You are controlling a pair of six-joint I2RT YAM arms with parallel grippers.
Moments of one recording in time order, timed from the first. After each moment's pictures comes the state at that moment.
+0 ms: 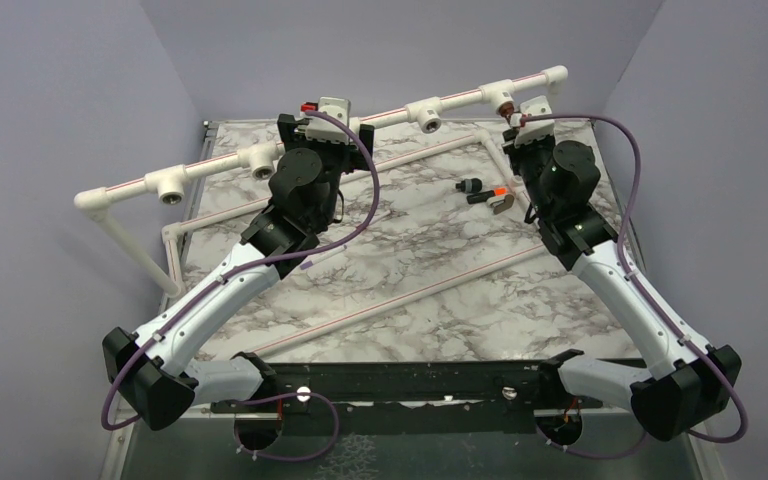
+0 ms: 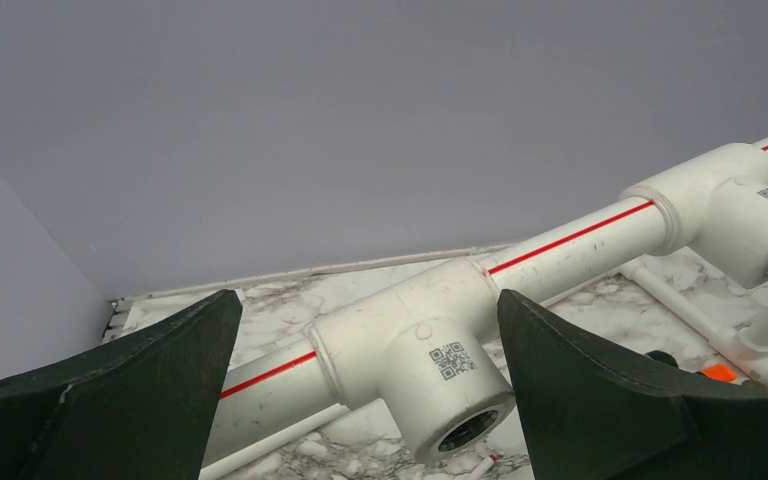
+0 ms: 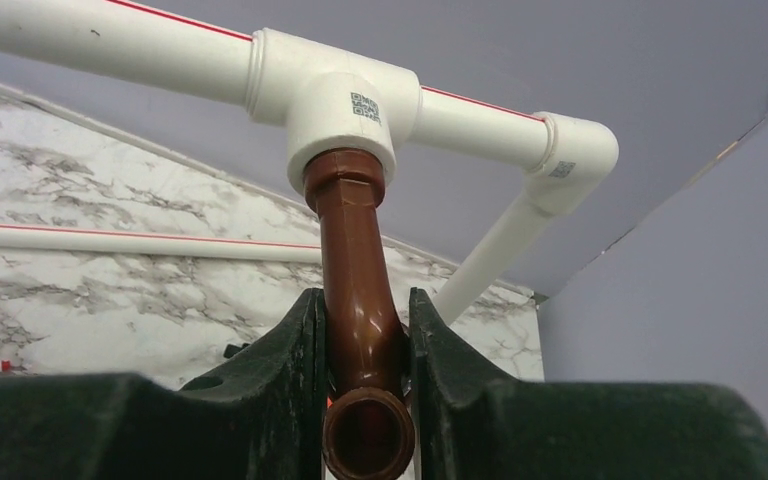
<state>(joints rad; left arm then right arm) -0.70 1.21 1.21 0.14 -0.59 0.14 0.40 1.15 1.10 0.09 0.25 -0.42</state>
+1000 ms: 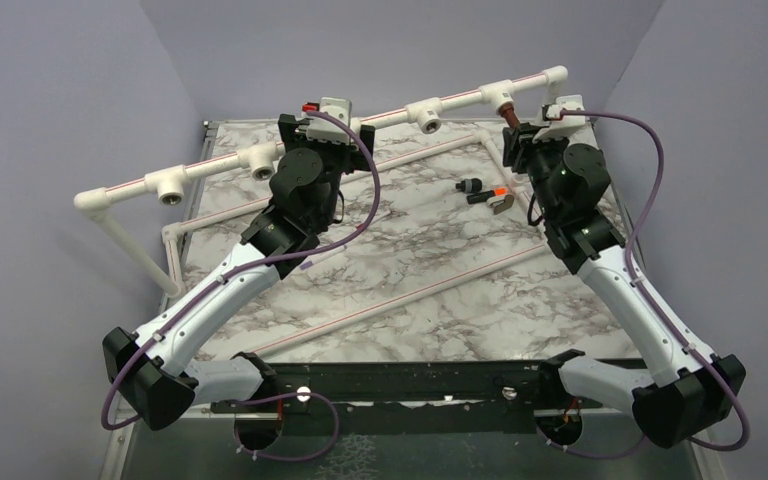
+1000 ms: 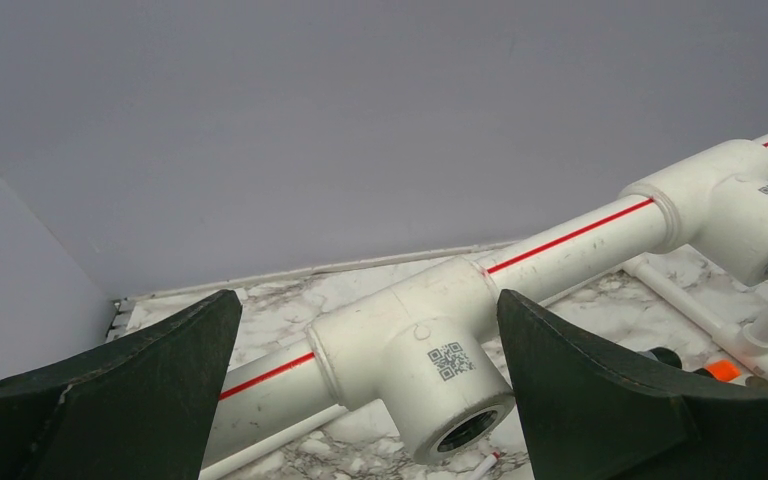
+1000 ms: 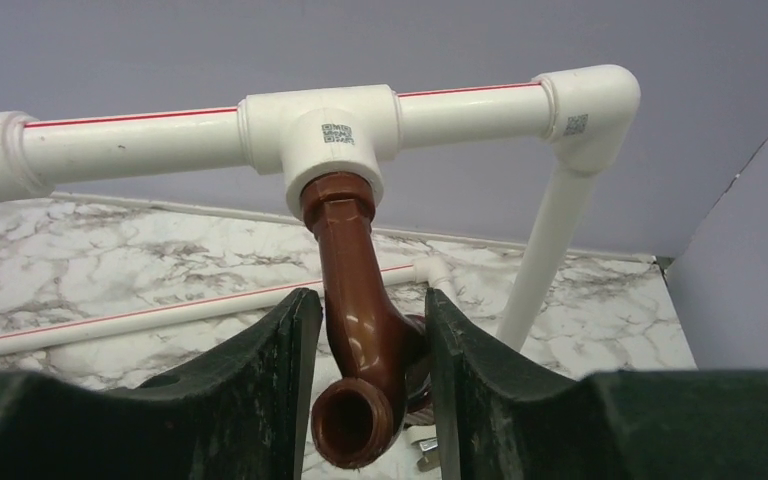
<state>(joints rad) -0.70 1.21 1.21 0.13 -0.59 0.15 0.38 1.12 1.09 0.12 0.24 -0.05</state>
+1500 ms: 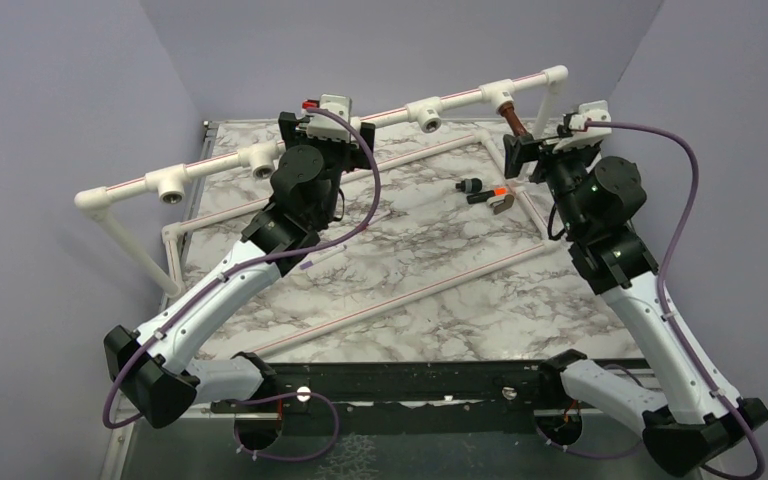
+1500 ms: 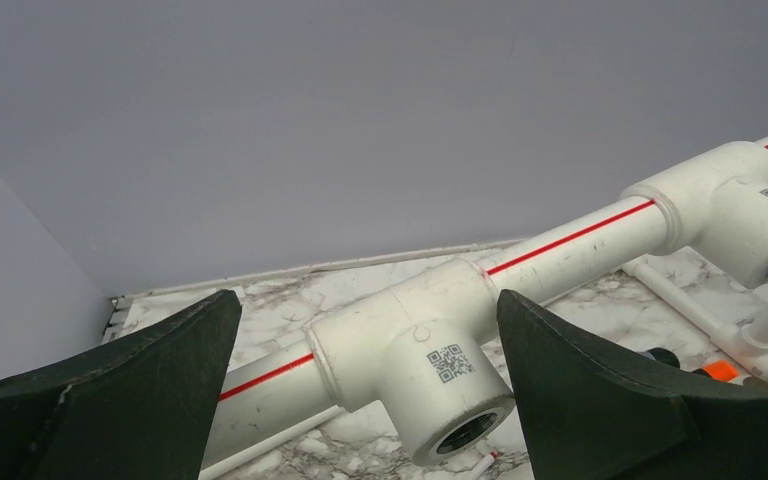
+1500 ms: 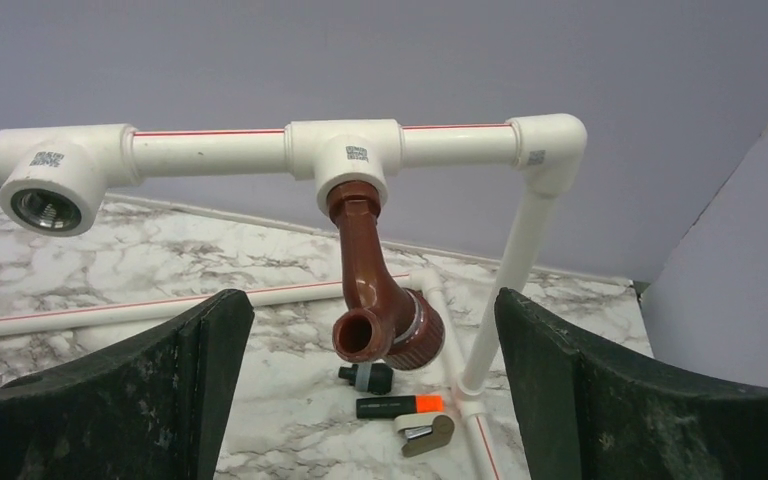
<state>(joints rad) -0.70 1.22 1.22 0.13 -0.59 0.14 0.39 0.99 1.14 -0.03 0.21 -0.11</state>
